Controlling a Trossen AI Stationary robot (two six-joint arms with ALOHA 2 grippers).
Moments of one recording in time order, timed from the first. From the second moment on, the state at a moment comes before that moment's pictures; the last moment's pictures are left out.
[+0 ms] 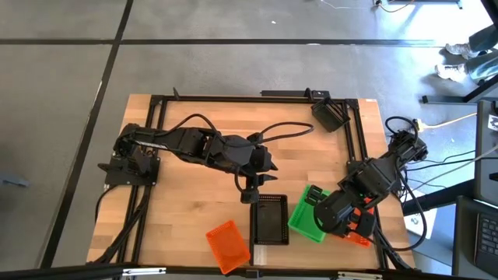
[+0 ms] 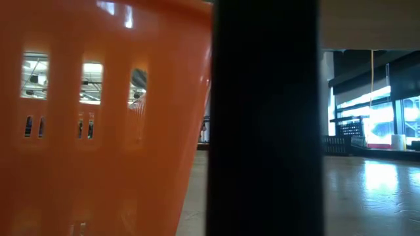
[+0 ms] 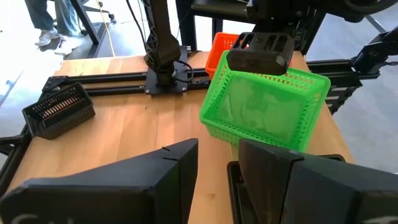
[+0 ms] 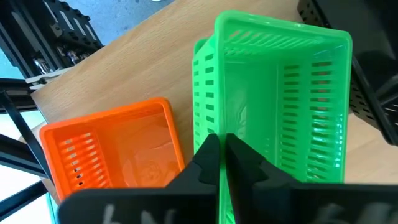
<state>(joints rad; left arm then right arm) -0.24 1.83 2.15 -0.78 -0.21 -0.08 0.64 1.64 1.89 -1.57 -0.18 -0.38</state>
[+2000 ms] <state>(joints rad) -0.24 1.83 2.15 -0.77 -0.21 -0.08 0.64 1.63 2.01 -1.57 -0.24 -0.26</state>
